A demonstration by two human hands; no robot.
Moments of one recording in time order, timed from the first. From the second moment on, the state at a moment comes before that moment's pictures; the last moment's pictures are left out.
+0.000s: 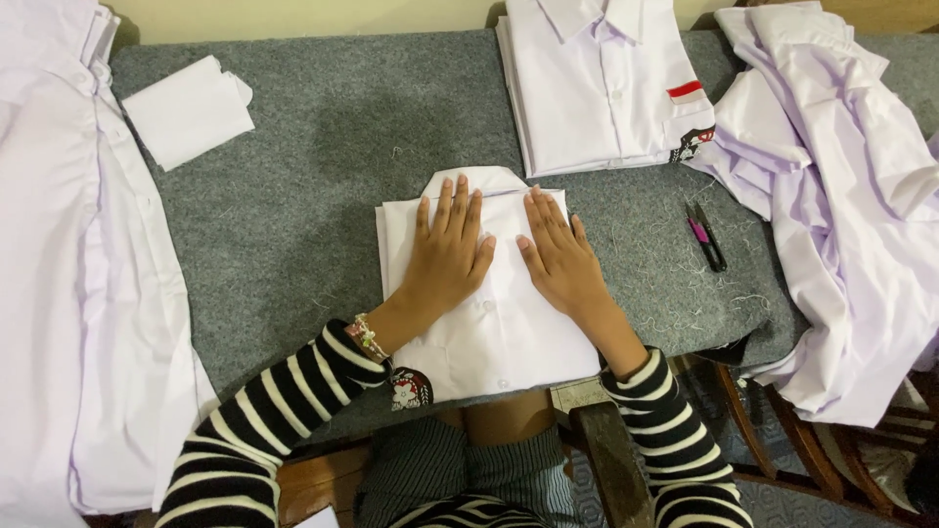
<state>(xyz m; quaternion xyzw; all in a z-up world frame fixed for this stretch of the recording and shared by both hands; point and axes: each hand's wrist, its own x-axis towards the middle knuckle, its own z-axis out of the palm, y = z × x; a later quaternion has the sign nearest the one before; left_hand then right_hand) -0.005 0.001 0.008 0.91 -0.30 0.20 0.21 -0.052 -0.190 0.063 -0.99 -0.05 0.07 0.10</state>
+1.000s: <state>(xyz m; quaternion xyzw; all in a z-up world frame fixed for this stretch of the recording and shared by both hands) -0.020 0.059 -0.013 0.96 -0.10 0.20 0.15 -0.110 -0.152 0.063 -0.99 0.06 0.02 0.15</state>
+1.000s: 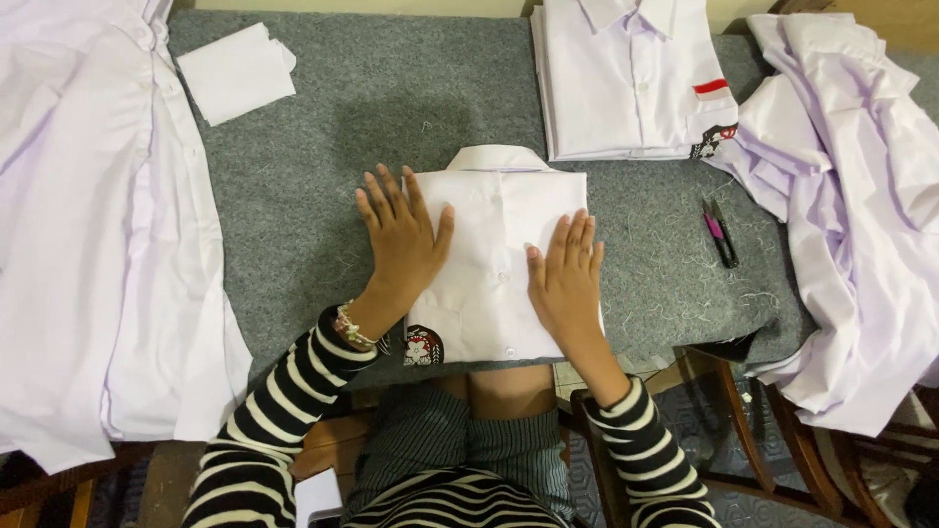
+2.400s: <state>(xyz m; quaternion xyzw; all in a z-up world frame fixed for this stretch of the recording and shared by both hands) -0.073 0.090 0.055 0.95 -0.03 -0.05 0.29 -0.101 -0.219 0.067 -0.92 0.13 -0.03 0.38</state>
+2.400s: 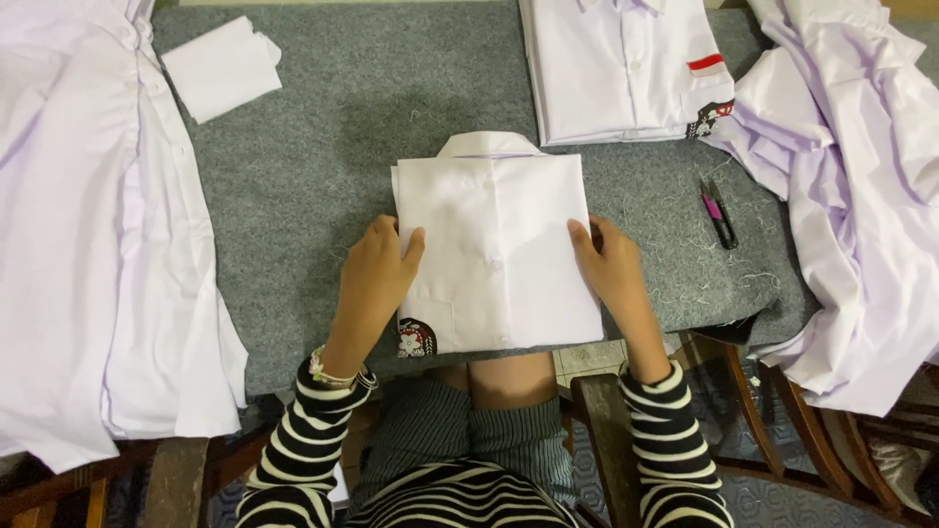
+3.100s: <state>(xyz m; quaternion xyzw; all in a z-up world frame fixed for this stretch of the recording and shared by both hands) -0.059 0.095 0.075 0.92 -0.12 0.24 0.27 -0.071 -0.183 0.053 -0.94 -0.13 -0.30 0.08</state>
